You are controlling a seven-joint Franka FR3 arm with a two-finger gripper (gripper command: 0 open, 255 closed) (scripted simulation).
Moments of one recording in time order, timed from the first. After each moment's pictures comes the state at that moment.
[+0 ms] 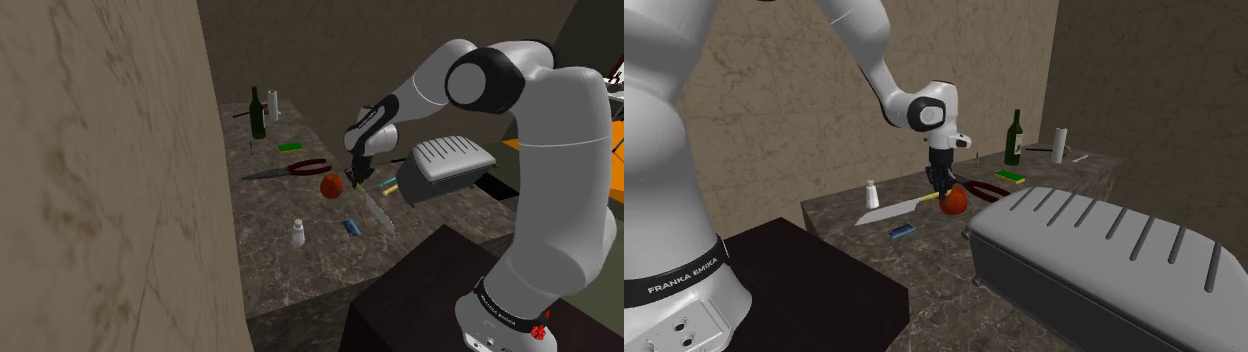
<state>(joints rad) -0.02 0.49 -0.17 -2.06 0.19 2.53 -0.02</state>
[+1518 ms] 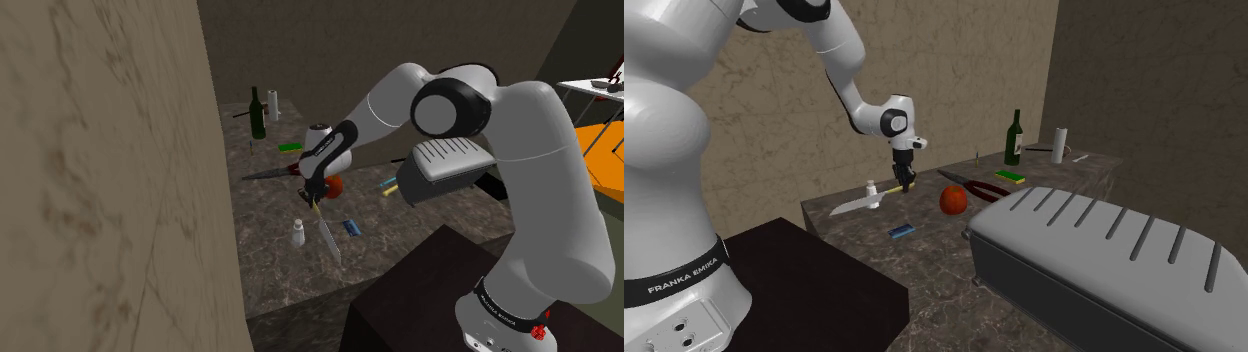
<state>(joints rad) 0.24 0.66 -0.11 -1.88 0.16 2.54 0.32</state>
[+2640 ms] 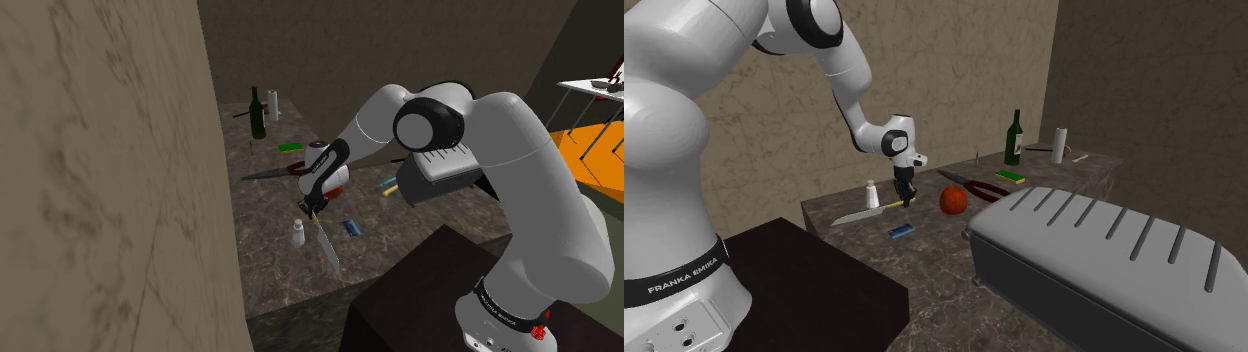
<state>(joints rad) 0.22 0.81 -0.09 -1.82 0.18 2.63 0.31</state>
